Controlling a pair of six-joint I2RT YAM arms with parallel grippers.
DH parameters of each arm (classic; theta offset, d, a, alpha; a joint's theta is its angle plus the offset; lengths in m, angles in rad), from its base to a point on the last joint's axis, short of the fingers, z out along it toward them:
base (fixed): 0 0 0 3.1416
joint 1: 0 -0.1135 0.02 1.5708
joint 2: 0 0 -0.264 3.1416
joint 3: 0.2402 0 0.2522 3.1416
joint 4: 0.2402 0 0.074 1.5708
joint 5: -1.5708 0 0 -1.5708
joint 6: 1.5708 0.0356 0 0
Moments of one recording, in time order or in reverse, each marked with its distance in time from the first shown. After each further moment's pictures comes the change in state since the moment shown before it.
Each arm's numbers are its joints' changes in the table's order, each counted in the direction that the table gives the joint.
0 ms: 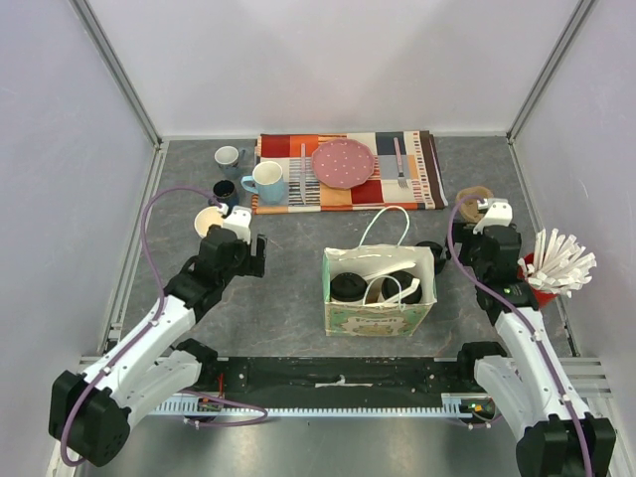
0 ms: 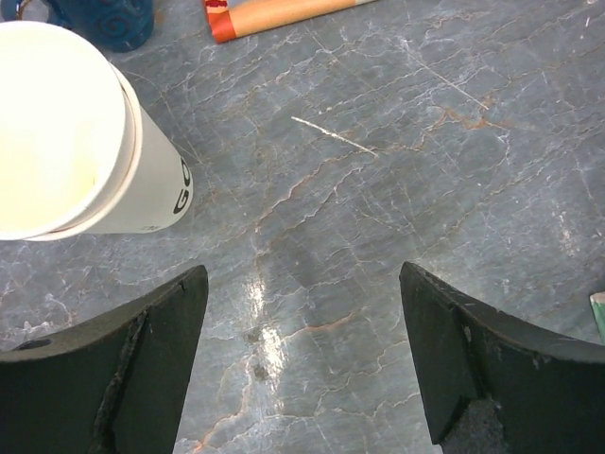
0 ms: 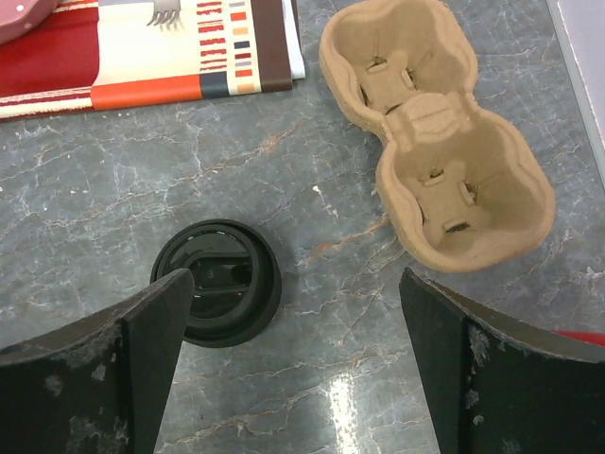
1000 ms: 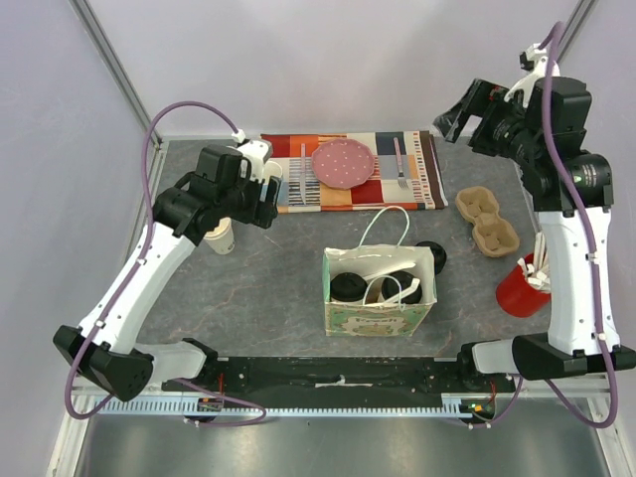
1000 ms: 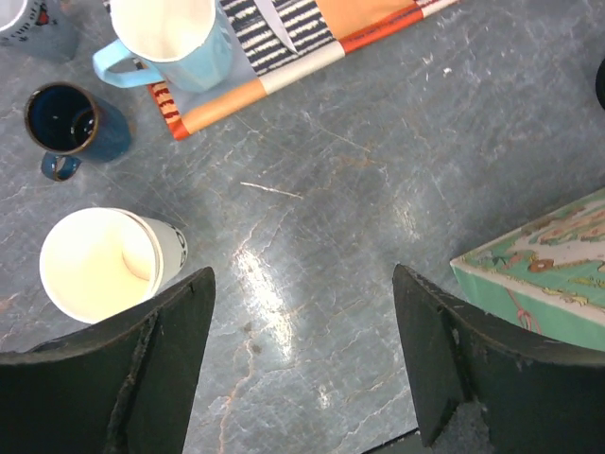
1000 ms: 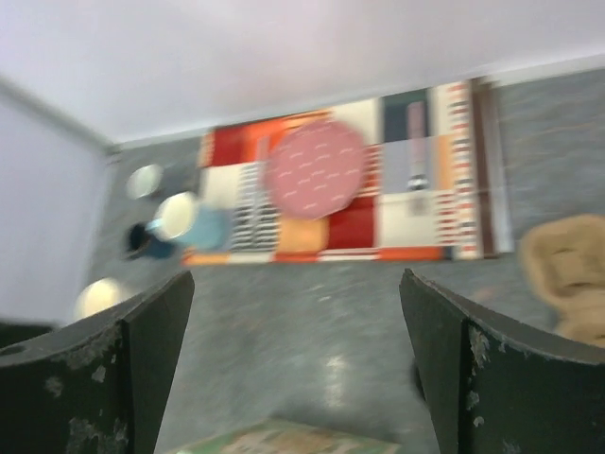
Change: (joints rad) left arm 0.014 0.391 0.853 0.609 -0.204 0.081; right arm -0.072 0.588 1.440 0.707 0.360 0.368
